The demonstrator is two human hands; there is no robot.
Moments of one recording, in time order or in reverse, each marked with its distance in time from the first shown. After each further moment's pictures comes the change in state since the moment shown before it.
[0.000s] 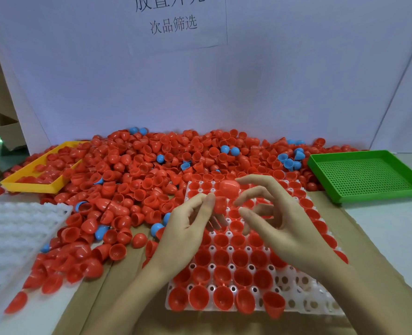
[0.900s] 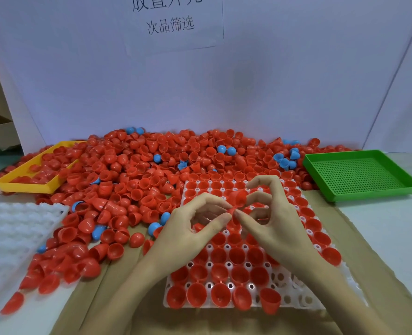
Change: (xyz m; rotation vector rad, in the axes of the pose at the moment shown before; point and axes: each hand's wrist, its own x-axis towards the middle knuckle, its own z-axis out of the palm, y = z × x) left_hand 0.001 -0.003 -0.007 0.075 -0.178 0.058; right_hand 0.001 0.015 0.012 -0.082 0.152 0.070
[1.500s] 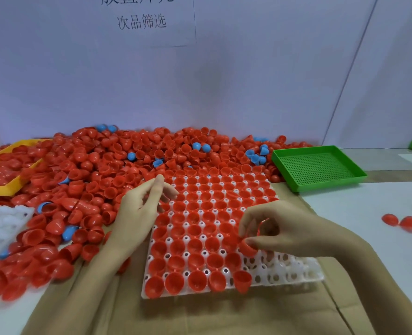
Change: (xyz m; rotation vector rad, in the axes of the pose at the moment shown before) left_hand 0.010 -0.020 -0.025 0.051 0.310 -0.042; right_hand -0.017 -0.029 -0.080 -0.387 -0.594 0.159
